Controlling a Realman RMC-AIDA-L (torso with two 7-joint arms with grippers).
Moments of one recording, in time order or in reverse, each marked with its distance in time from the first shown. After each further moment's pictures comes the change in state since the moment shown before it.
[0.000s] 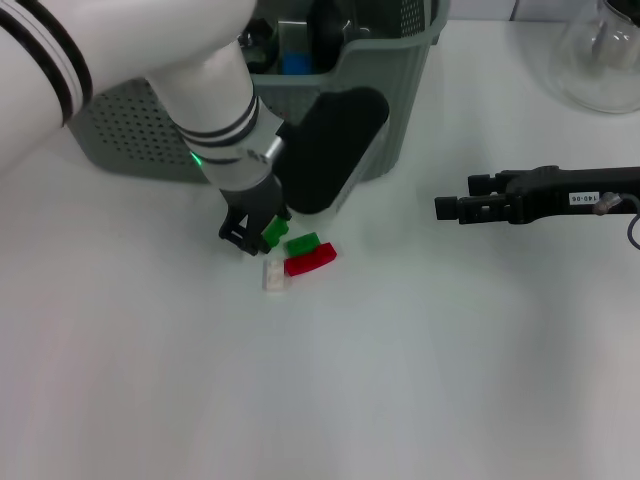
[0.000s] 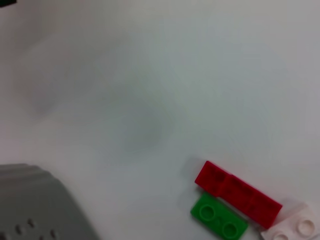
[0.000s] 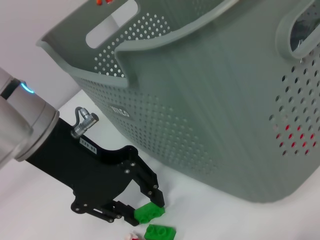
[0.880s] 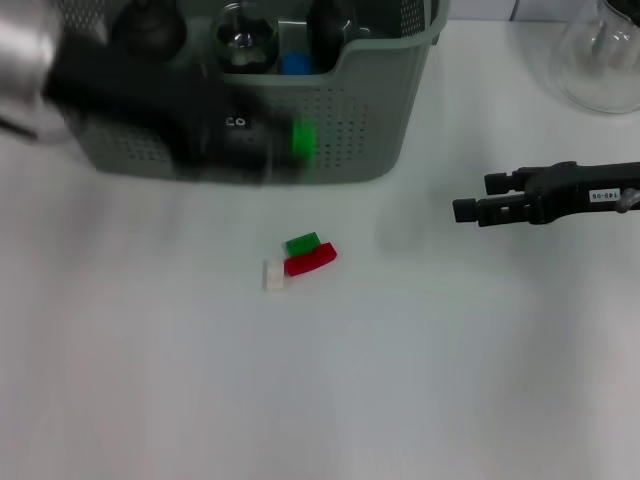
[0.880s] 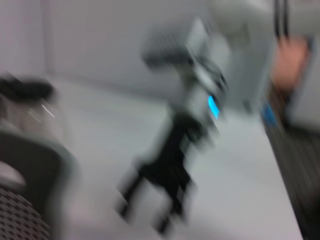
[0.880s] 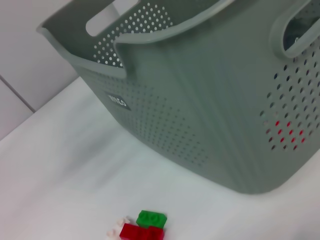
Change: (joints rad) left arm 0.186 0.060 -0.947 0.343 -0.484 0.749 -0.213; right arm 0.002 -0.037 -0.028 -0.015 -0.007 -0.027 -0.003
